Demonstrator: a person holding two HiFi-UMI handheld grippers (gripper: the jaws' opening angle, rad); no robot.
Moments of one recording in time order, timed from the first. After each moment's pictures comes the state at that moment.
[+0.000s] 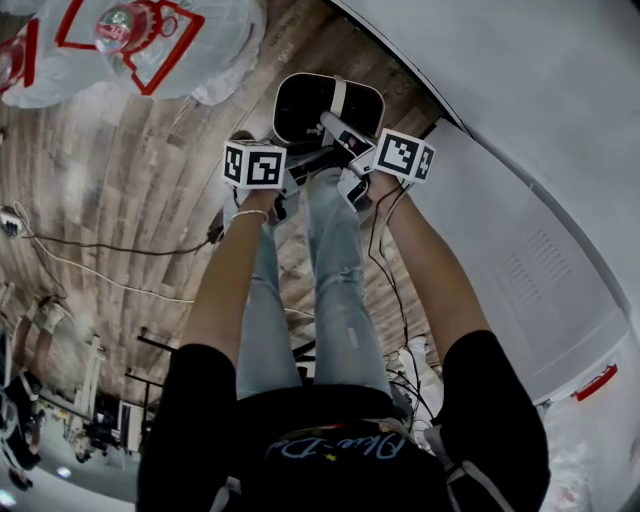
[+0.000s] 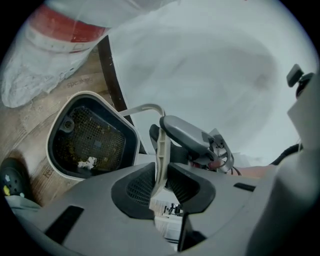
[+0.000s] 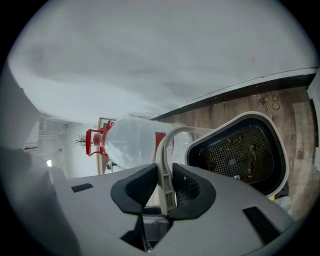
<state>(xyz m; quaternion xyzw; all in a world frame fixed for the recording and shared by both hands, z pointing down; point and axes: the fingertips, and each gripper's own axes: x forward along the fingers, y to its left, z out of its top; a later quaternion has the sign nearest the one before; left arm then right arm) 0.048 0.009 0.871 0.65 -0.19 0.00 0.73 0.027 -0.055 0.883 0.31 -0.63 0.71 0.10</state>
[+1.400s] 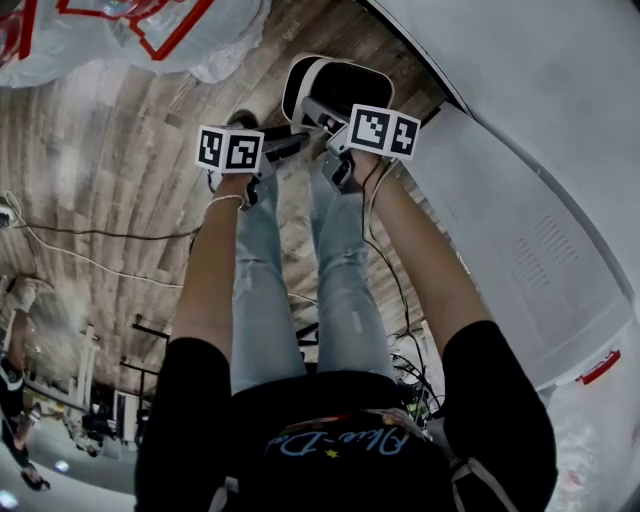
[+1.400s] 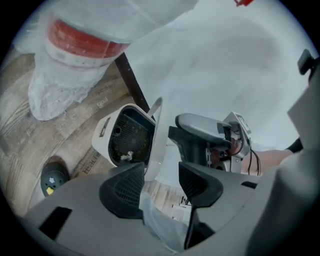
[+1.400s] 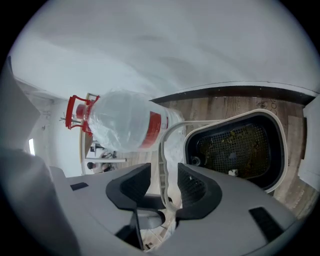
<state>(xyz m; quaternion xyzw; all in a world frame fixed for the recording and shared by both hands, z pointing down) -0.020 0.055 0.905 0.64 -0.22 0.11 0.72 -0.013 -0.021 0.903 0.31 -0.63 0.67 0.23</state>
